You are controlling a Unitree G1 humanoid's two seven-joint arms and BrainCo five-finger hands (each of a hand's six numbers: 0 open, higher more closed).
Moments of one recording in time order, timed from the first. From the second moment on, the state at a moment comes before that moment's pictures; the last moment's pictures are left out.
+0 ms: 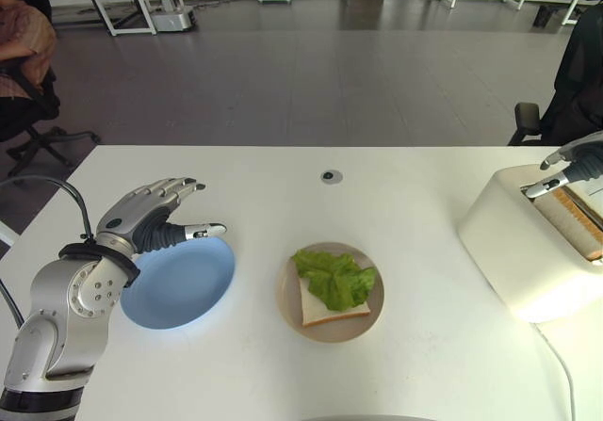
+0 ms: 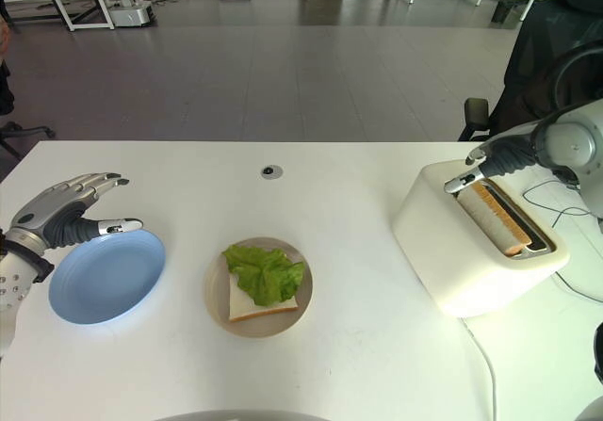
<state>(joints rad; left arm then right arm) 0.08 0.83 0.24 -0.39 0.59 0.04 -0.42 -0.77 -1.24 0.26 0.29 -0.72 -0.27 1.03</state>
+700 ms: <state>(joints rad) 0.12 0.81 0.25 -0.42 0.59 0.06 -0.42 -0.59 -1.34 0.13 0.14 -0.60 -0.28 1.06</state>
